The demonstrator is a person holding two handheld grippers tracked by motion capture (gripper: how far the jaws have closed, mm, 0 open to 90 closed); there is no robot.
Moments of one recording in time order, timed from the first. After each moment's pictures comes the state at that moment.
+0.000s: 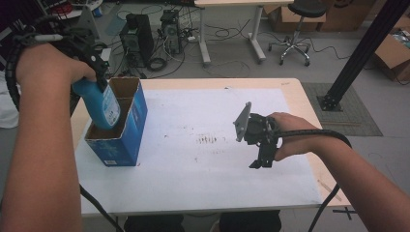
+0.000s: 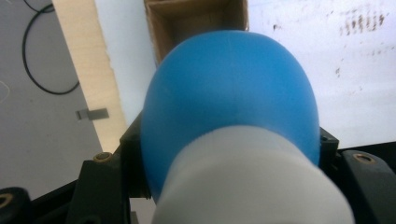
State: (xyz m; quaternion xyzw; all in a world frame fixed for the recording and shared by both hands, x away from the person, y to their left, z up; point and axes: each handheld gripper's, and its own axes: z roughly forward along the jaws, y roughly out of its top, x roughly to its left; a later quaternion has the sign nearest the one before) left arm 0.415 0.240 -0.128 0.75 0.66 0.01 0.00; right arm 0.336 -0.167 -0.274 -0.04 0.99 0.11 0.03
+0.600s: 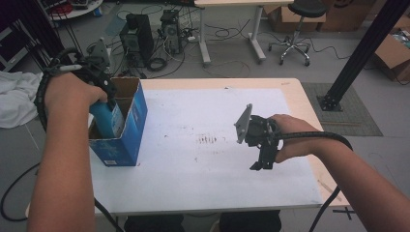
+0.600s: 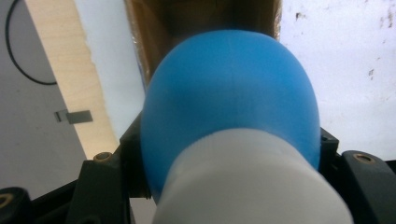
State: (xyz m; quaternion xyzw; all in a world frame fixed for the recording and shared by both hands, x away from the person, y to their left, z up) left arm 0.426 0.244 -0.198 0.74 0.67 -0.01 -0.02; right arm 0.332 -0.169 -0.277 -0.04 0.99 0.11 0.02
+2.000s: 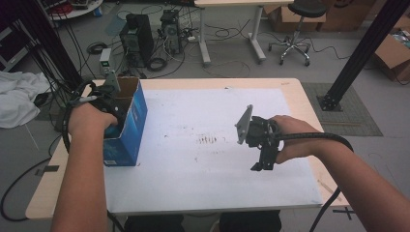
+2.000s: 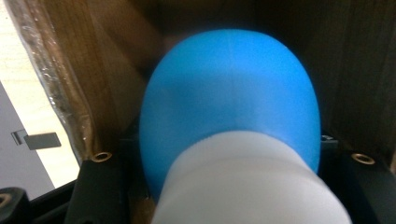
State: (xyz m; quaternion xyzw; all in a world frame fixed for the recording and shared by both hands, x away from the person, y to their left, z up) left arm 0.432 0.251 -0.288 0.73 0.68 -0.02 -0.02; right arm 0.332 -0.170 -0.280 -0.03 0.99 0.10 0.02
